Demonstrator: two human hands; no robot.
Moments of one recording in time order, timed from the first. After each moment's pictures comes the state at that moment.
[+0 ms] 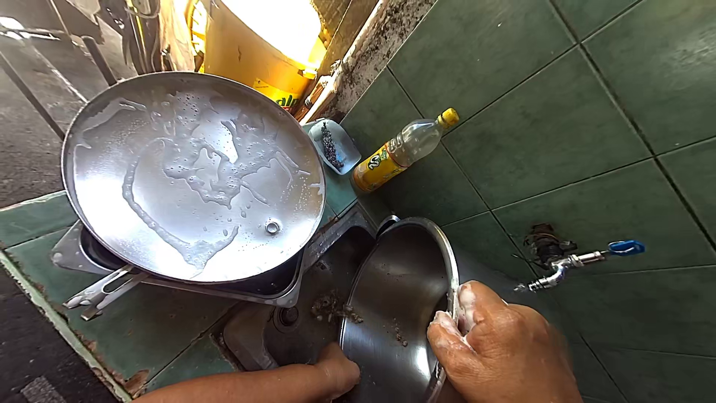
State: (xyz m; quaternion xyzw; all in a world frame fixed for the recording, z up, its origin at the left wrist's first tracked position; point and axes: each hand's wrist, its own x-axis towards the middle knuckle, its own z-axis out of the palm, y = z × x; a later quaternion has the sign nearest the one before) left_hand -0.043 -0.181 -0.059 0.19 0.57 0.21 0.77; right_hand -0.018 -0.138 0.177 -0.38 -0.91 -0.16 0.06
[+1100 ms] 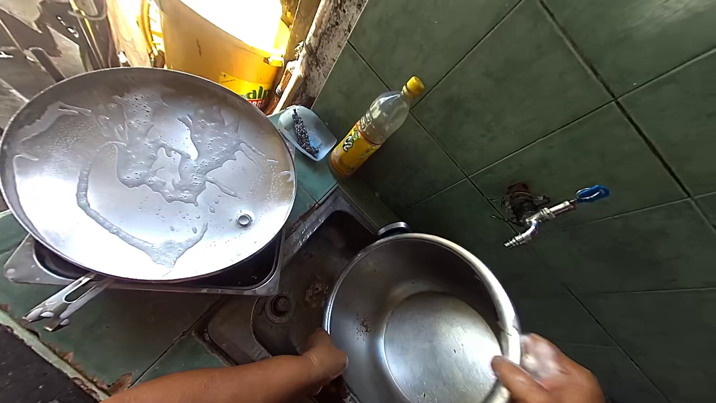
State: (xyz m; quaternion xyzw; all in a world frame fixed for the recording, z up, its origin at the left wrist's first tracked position) left_hand -0.045 -0.191 -0.055 0.24 0.62 0.18 0.73; right_hand 0.135 -0.145 0.158 -0.58 -0.76 0.16 0.26
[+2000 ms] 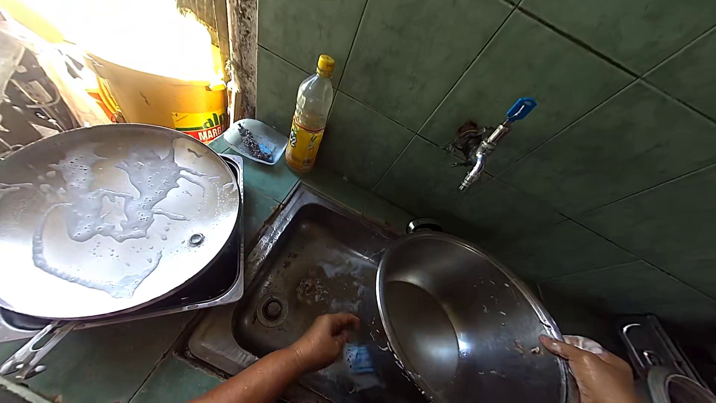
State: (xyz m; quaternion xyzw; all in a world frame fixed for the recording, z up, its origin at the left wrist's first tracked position) left_hand -0.050 -0.183 -0.064 0.53 0.45 0.29 0.66; right_hand 0.348 -0.110 0.077 -0.80 -0.42 0.19 0.37
